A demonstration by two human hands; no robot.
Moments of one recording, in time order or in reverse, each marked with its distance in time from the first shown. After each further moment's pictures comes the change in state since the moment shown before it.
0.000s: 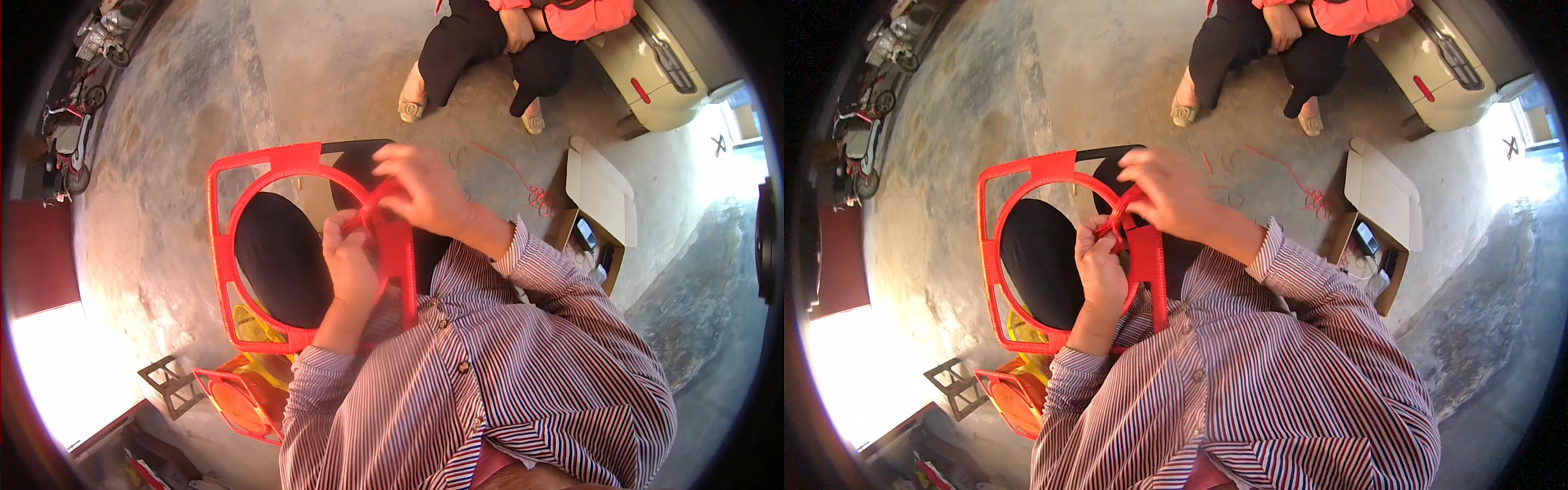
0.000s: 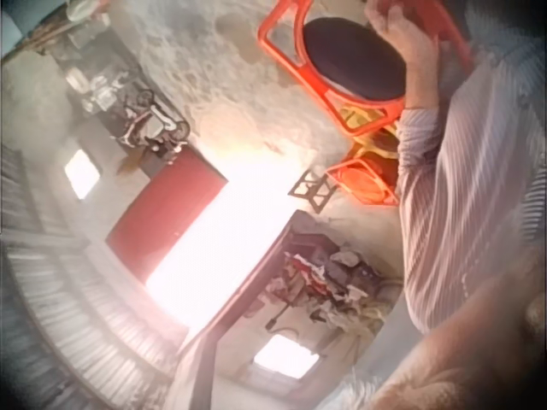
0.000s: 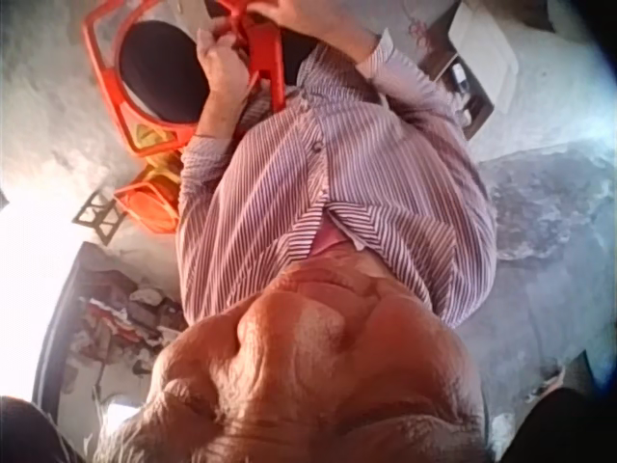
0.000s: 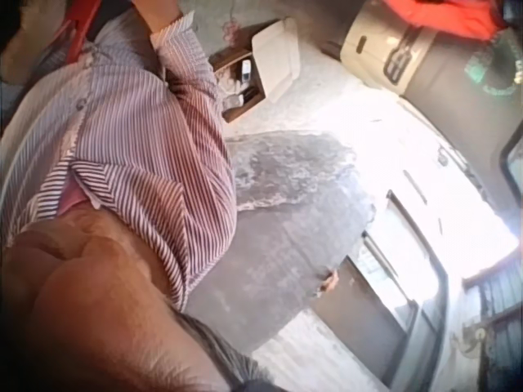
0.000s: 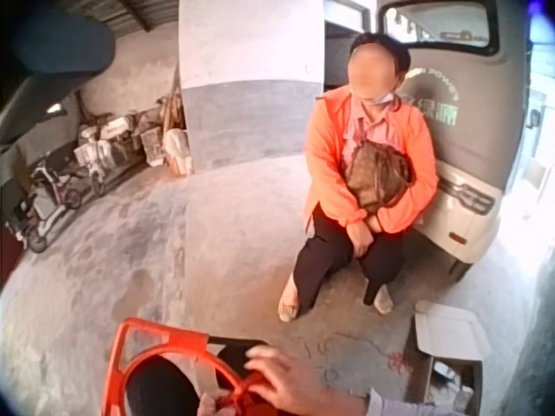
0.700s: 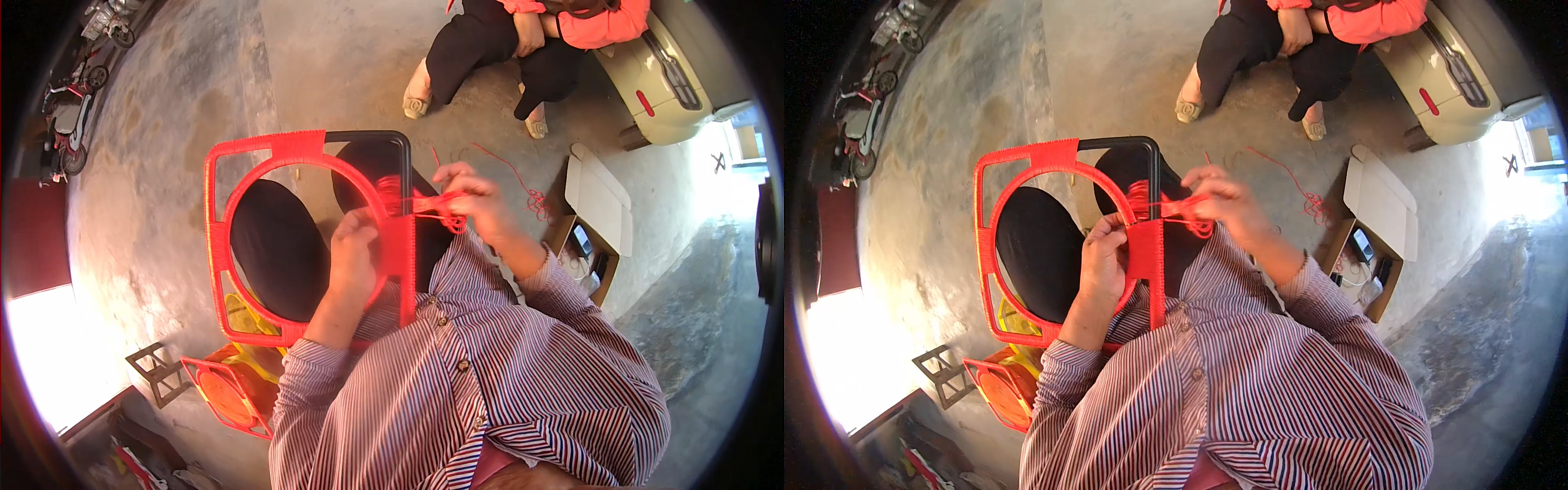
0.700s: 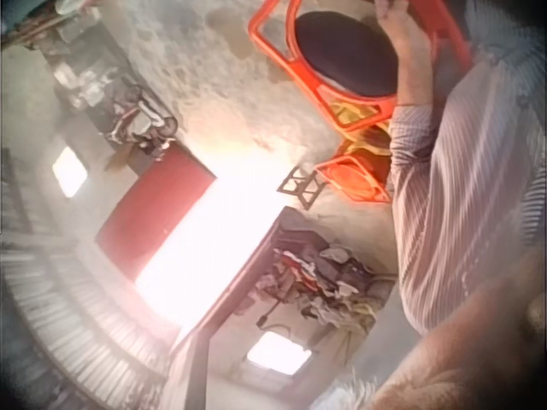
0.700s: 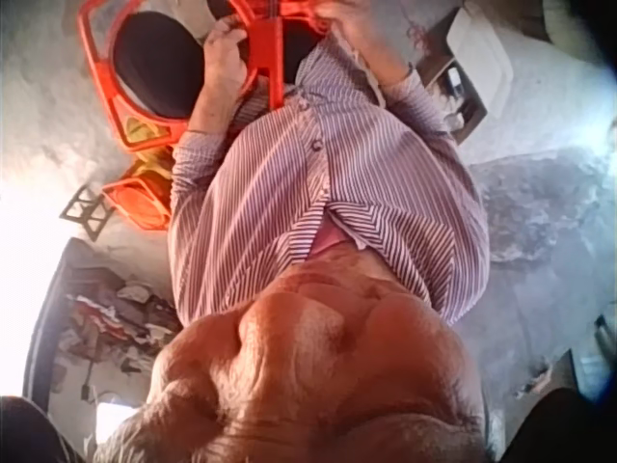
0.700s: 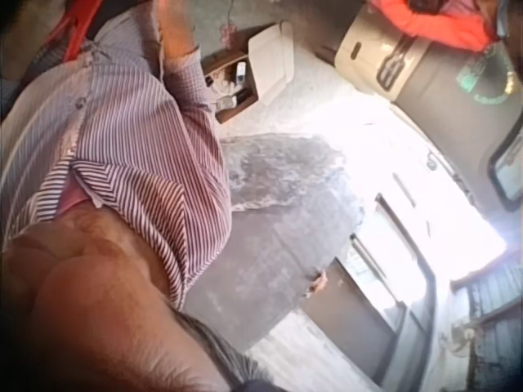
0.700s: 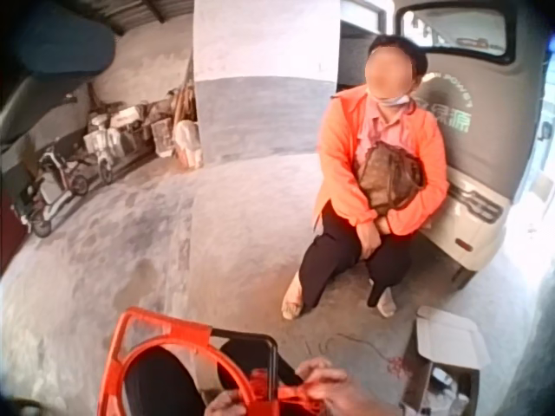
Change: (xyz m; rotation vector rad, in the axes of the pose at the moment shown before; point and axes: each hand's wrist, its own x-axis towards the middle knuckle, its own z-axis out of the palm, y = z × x) left_hand 0.008 -0.013 -0.009 -0.283 -0.101 -0.378; right_hand -0.069 0.029 -0.039 0.885 -0.127 0.662
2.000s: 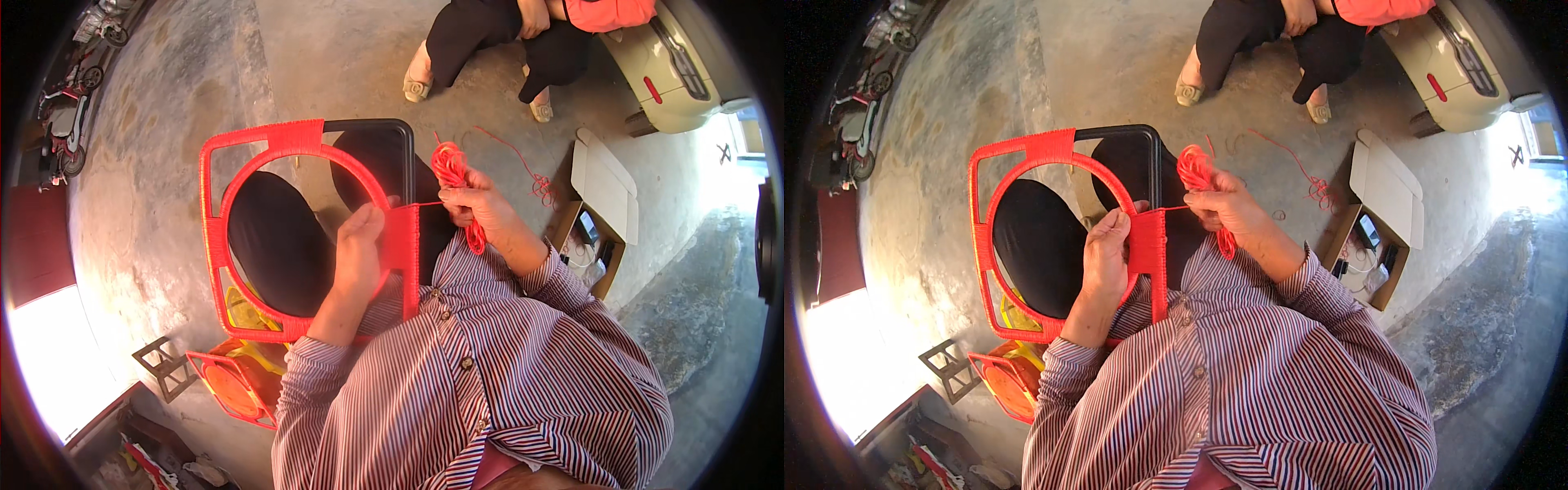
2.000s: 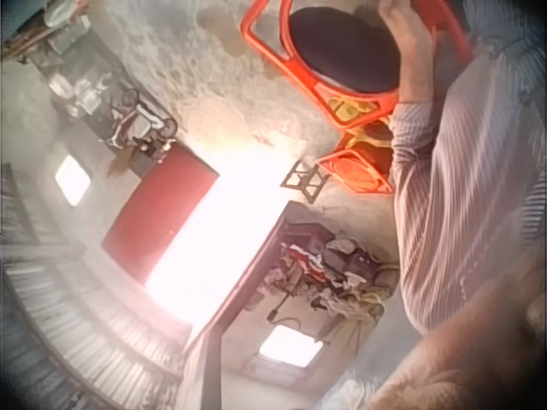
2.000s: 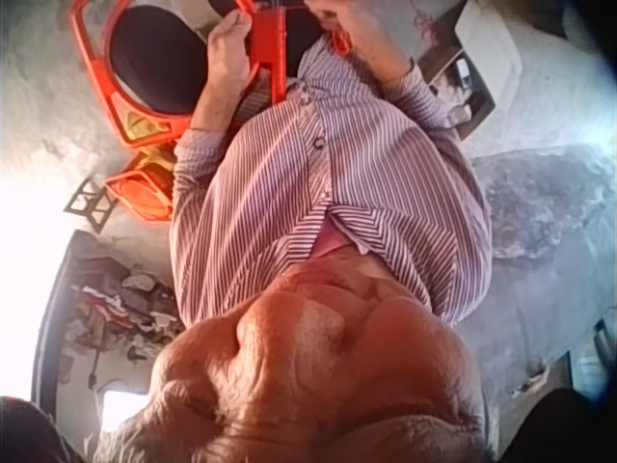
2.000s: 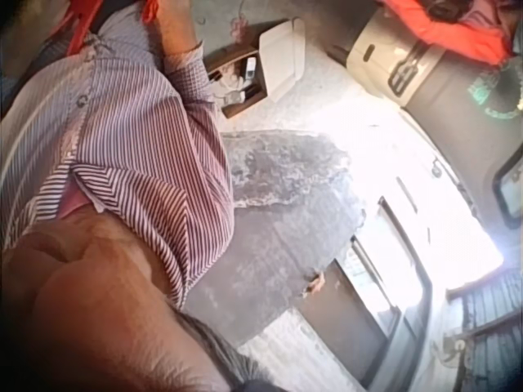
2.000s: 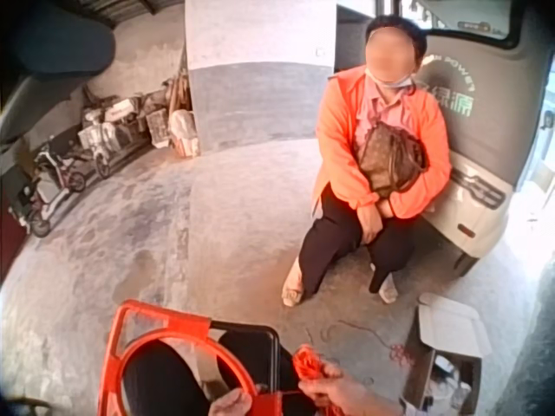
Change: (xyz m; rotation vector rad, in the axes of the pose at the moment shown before) left_hand -0.009 0.000 0.001 0.110 -0.159 -0.019; right_hand -0.003 -0.006 0.017 0.536 0.087 0.561
